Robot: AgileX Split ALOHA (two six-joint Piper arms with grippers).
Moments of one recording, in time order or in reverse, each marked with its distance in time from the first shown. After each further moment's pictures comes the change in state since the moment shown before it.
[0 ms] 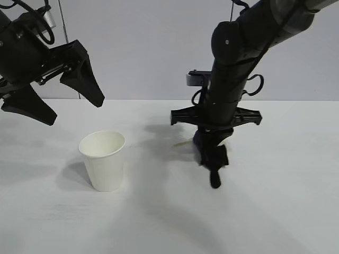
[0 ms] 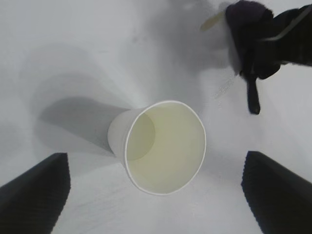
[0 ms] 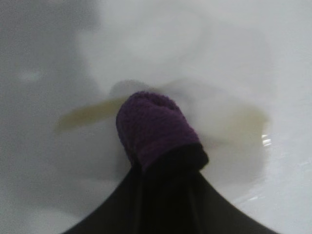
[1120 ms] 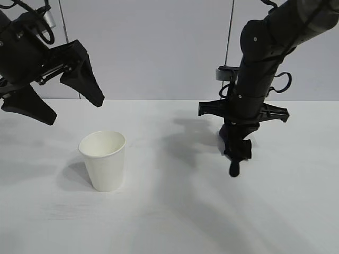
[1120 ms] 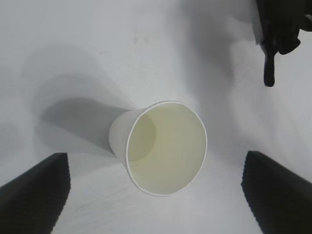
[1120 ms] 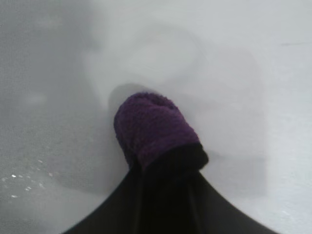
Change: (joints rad) left arm 0.000 0.000 0.000 0.000 -0.003 0.000; right arm -0.204 -0.037 0.068 -0.125 -0.011 0.038
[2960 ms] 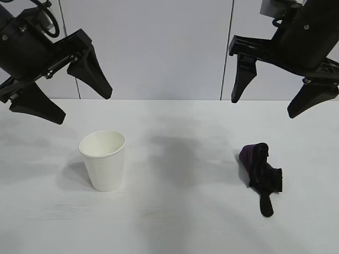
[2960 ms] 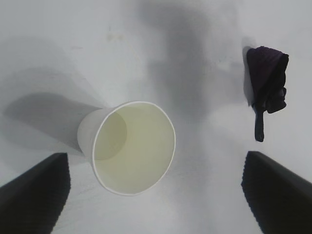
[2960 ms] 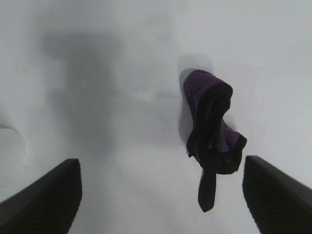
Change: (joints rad) left arm 0.000 0.000 -0.002 -0.097 0.025 0.000; right arm 0.000 -0.540 0.306 0.265 0.108 -0.079
